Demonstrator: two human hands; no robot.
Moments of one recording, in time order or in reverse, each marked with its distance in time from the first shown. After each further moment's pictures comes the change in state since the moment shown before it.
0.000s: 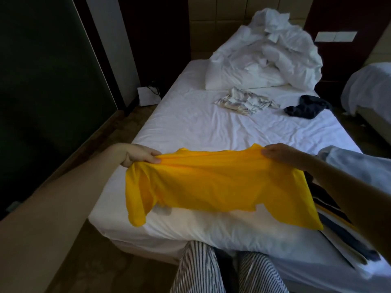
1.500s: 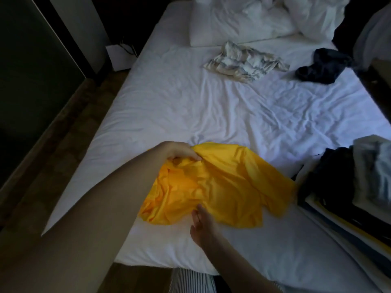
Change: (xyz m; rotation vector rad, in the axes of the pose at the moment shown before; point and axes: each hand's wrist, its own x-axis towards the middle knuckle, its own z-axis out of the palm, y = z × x) left_hand 0.249 0.090 0.043 0.222 -0.006 -0.074; right_hand 0.090 0.024 0.262 1.008 -0.083 0.439
